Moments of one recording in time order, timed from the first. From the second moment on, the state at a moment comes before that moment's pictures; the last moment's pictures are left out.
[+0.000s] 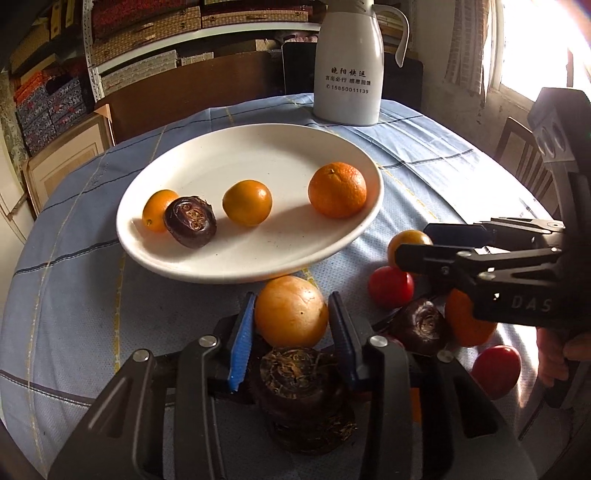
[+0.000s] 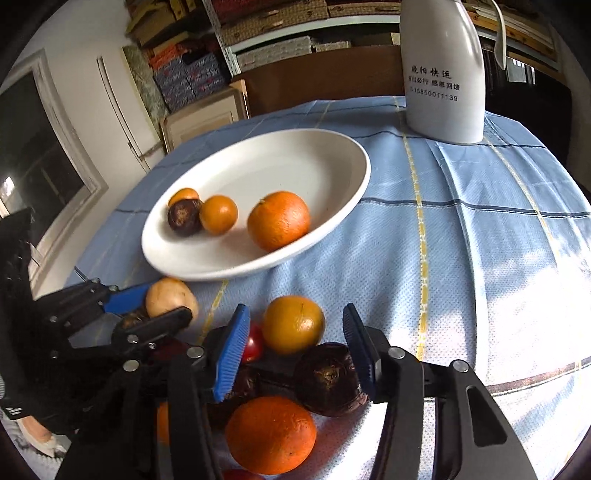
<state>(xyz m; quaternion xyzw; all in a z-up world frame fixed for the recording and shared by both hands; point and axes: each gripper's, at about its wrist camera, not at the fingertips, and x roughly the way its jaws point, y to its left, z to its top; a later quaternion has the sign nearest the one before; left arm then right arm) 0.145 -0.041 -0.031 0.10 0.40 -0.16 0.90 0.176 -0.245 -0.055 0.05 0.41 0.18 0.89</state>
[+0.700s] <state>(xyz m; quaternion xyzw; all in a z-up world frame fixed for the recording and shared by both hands) 0.102 -0.018 0.005 0.08 0.31 -0.13 0.94 0.156 -0.259 -0.039 0.07 0.36 0.17 0.91</state>
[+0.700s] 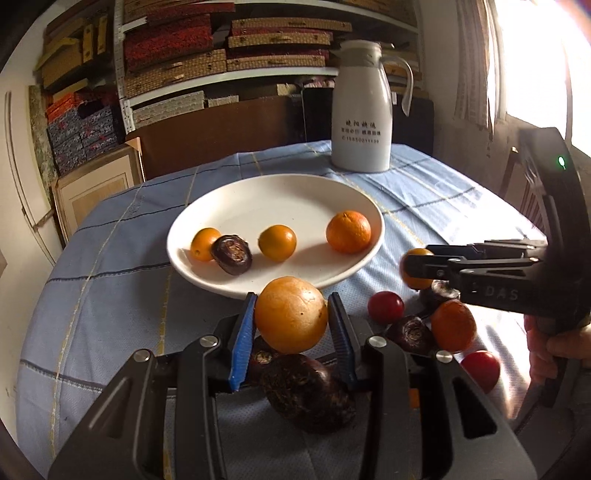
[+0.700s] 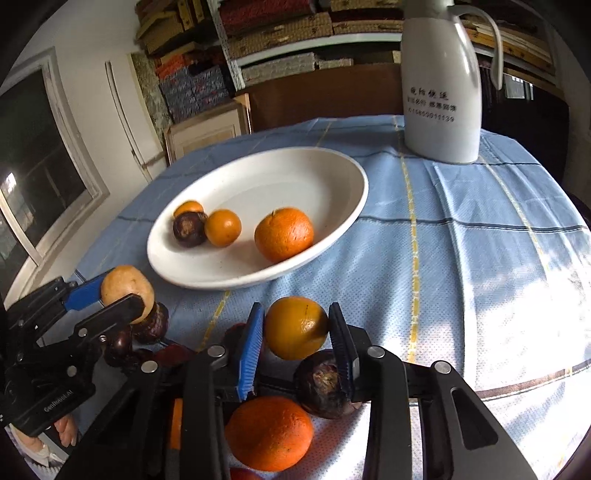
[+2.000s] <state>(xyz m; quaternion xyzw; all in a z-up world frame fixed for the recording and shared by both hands) 0.154 0.057 0.036 0.00 0.31 -0.06 0.95 0.184 -0.266 -0.003 0.16 0.32 0.20 0.91</state>
